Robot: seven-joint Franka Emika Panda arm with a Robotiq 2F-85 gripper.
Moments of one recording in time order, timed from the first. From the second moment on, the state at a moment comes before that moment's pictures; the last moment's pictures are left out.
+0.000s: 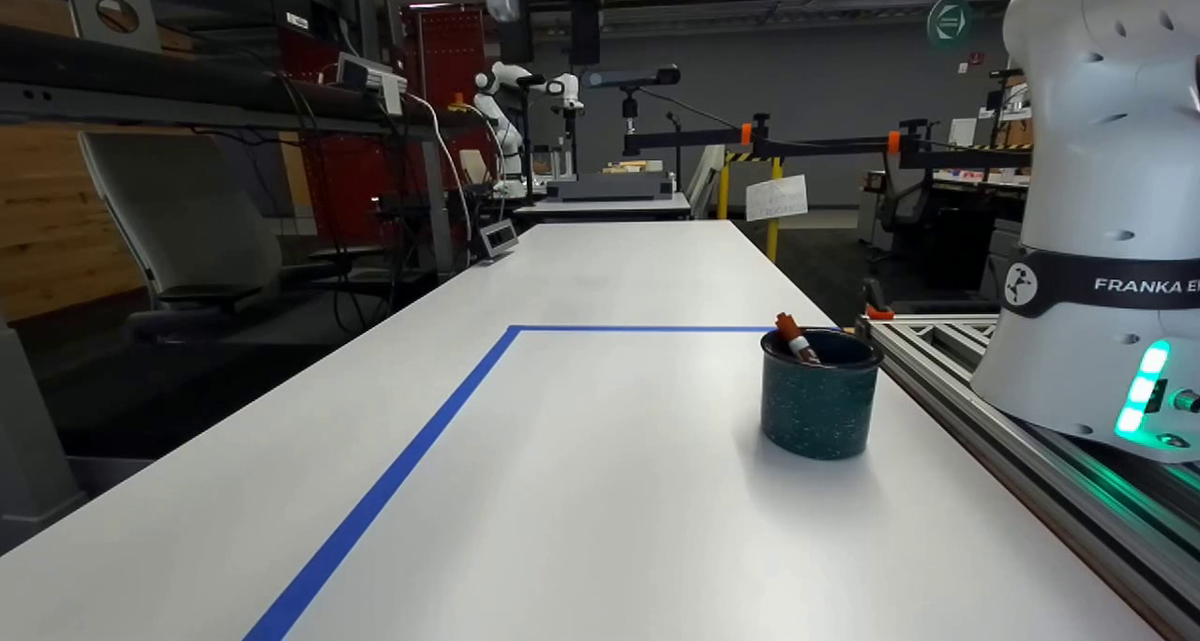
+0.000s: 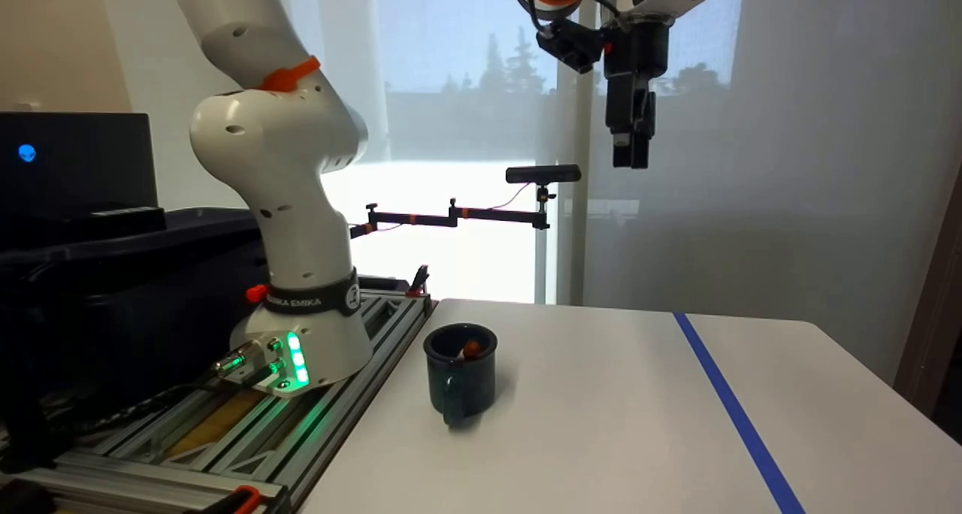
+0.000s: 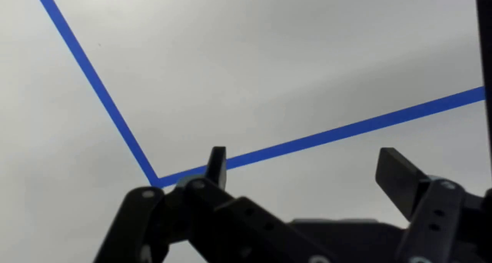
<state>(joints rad) -0.04 -0.38 0.22 -2.40 -0.11 2.04 0.59</state>
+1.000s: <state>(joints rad) -0.06 -0.29 0.07 -2.54 0.03 1.95 0.49</state>
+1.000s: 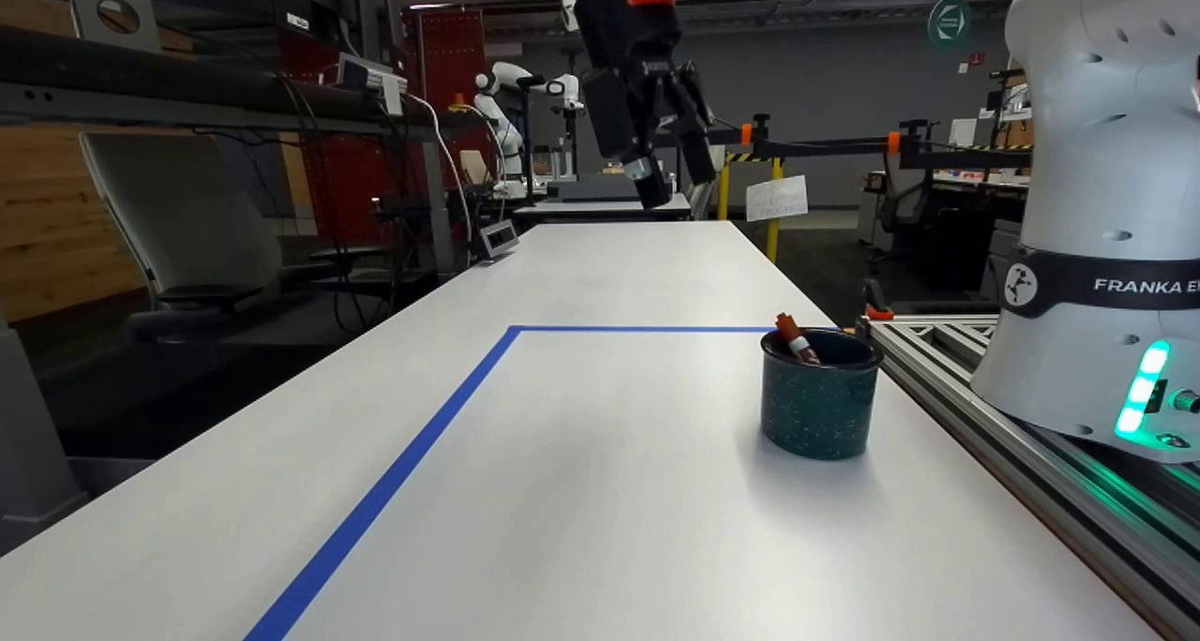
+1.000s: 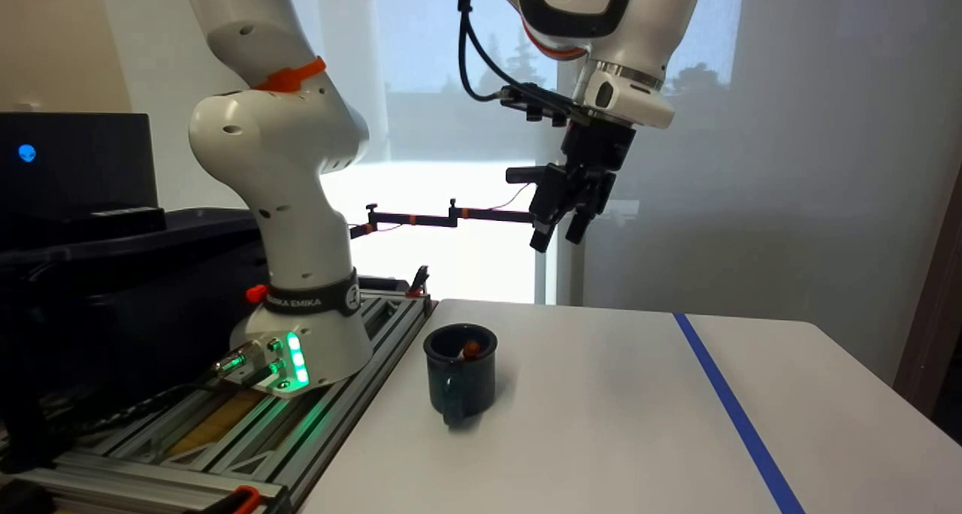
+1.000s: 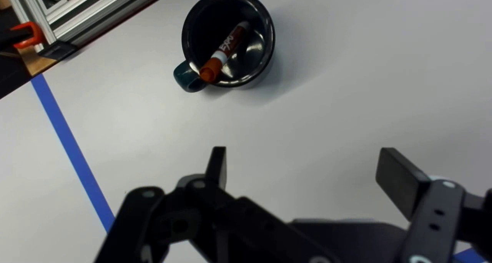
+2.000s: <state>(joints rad) -0.07 -0.23 0.03 -2.63 0.04 2.04 0.46</state>
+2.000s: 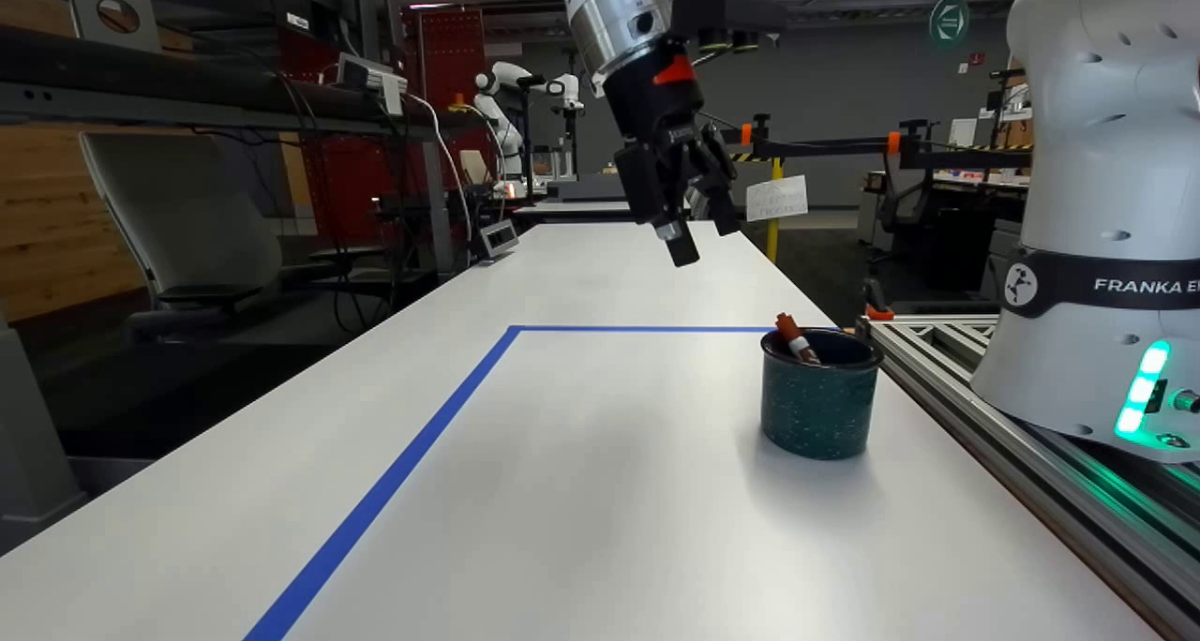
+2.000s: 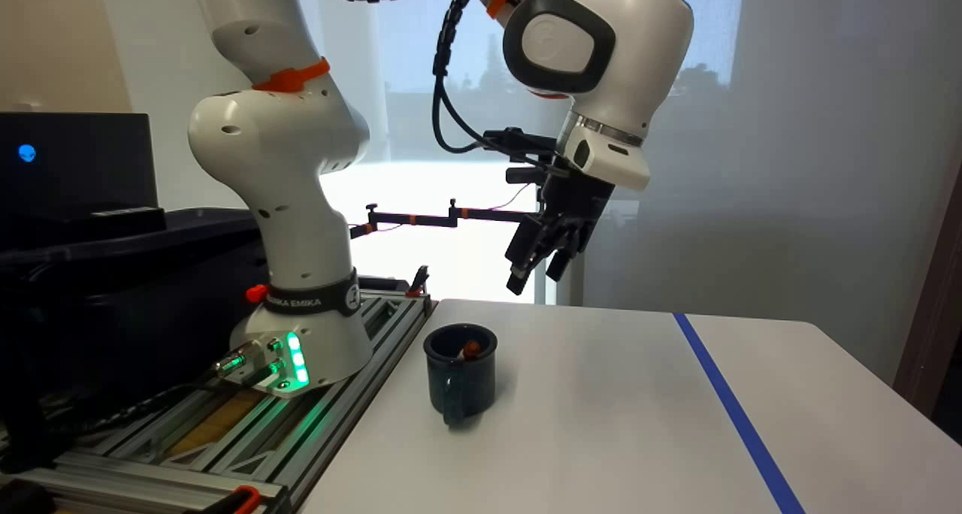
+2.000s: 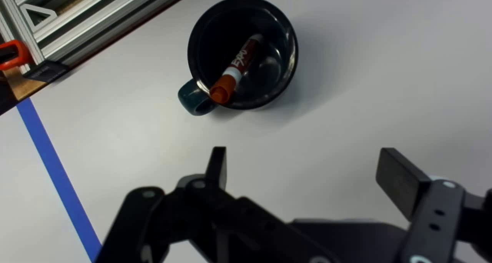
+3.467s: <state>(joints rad) -0.10 -0.15 -0.08 -2.68 0.07 2.02 0.35</state>
